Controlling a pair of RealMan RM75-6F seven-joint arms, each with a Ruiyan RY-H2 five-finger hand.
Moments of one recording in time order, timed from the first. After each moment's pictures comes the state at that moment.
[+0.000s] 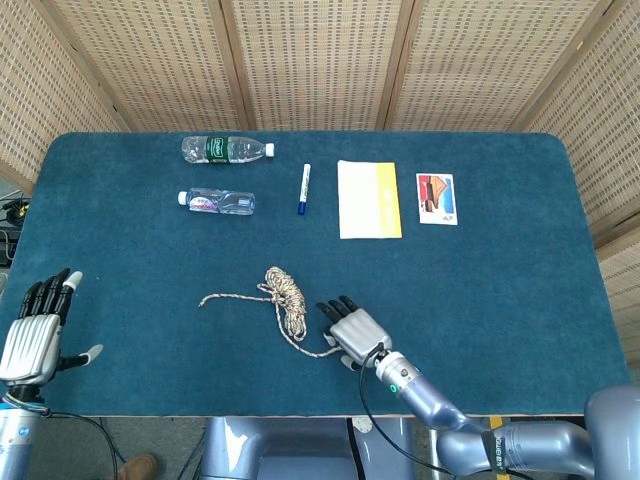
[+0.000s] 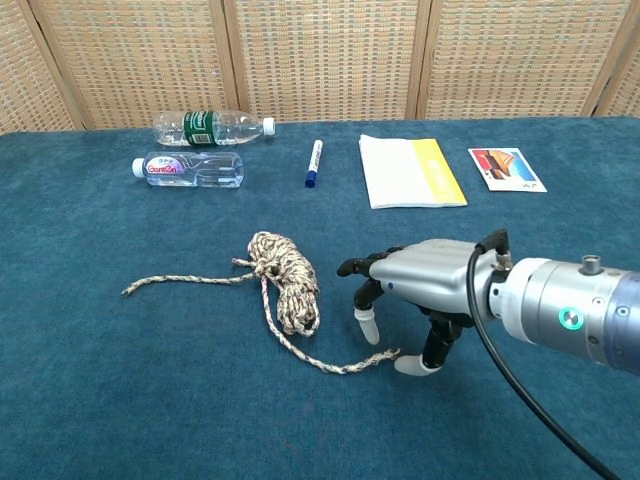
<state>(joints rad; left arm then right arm) -0.14 -1.18 -0.05 -1.80 1.35 1.45 0.23 0.79 -1.61 0.09 -1.68 -0.97 0.87 -0.69</state>
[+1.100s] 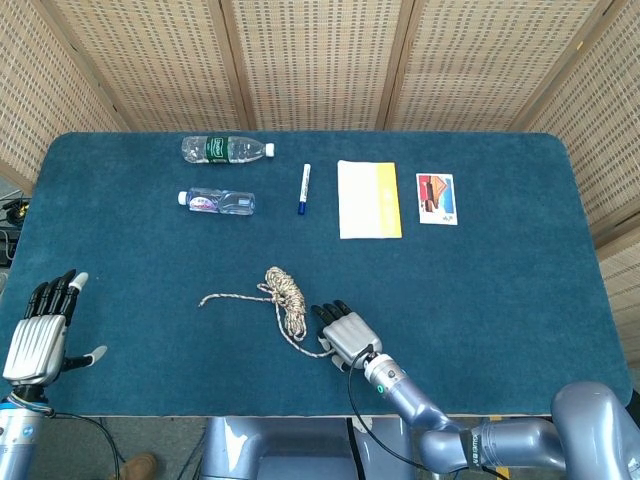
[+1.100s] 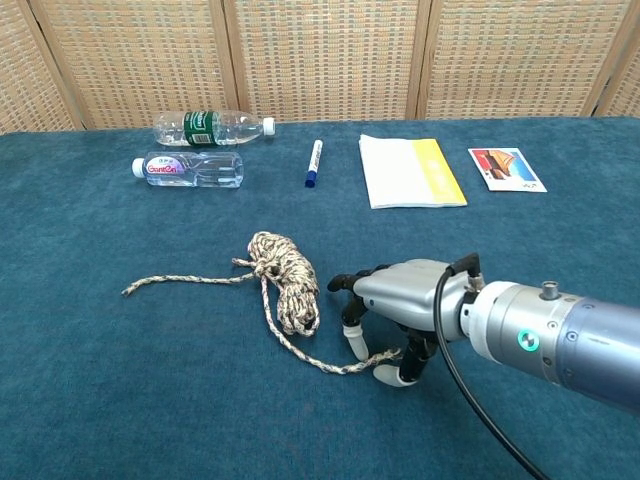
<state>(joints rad) -0.13 -1.18 -0.05 -1.80 1.36 1.43 0.24 0.84 -1.71 0.06 -1.60 -0.90 0.91 -0.67</state>
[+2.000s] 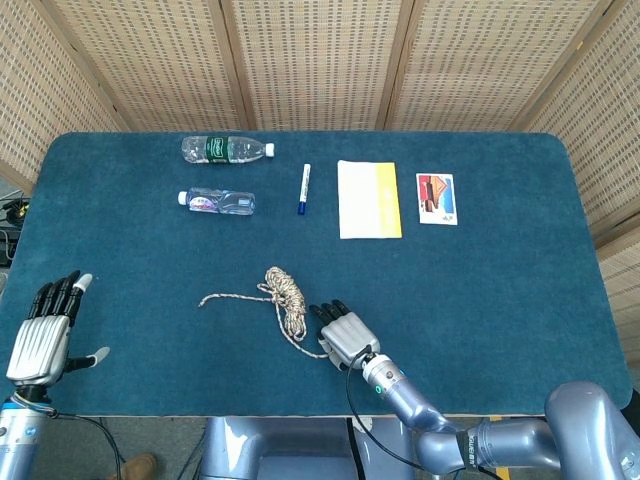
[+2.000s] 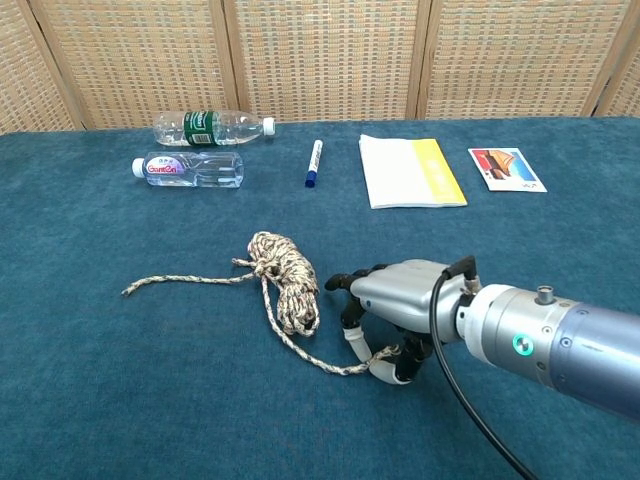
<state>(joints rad) -0.14 -1.19 -0.05 -1.80 1.36 1.42 0.25 0.84 -1.73 0.05 -1.58 -0.92 0.93 -0.66</state>
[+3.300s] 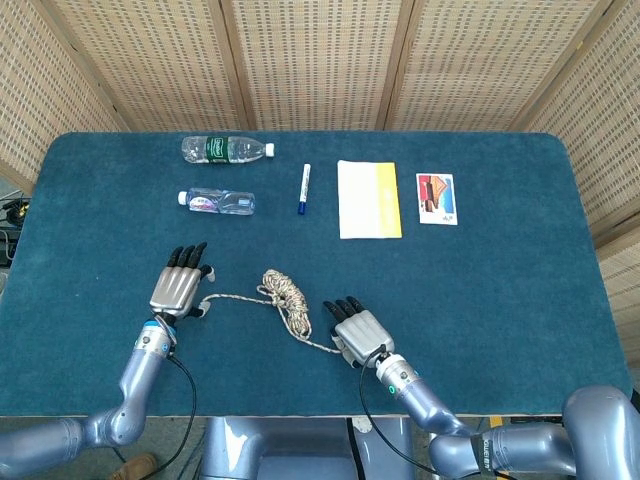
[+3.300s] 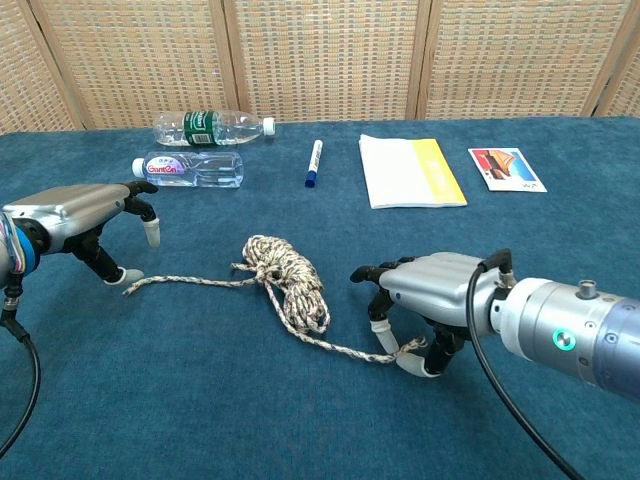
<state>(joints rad) -0.59 -1.63 -0.22 -1.45 0.94 1.03 0.60 0.80 -1.67 0.02 -1.62 -0.94 0.96 -0.66</state>
